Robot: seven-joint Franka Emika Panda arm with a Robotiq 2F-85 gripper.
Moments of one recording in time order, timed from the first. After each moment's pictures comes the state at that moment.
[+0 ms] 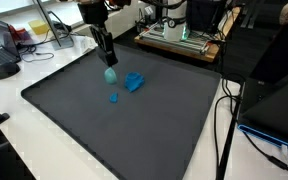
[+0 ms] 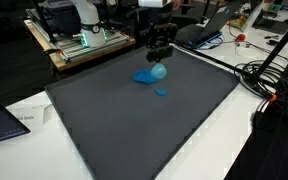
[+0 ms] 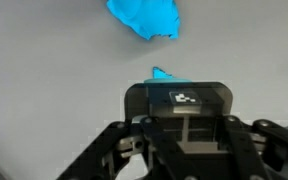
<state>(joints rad) 0.03 0.24 -0.05 -1.98 0.07 2.27 0.29</state>
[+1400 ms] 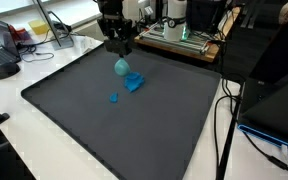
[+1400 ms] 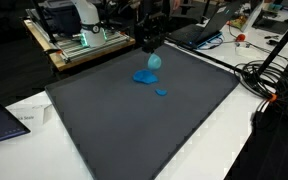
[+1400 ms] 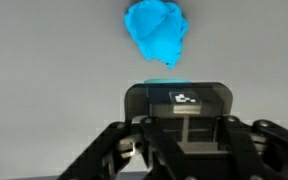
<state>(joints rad) 0.02 0.06 -0.01 -2.20 0.07 2.34 -0.07</state>
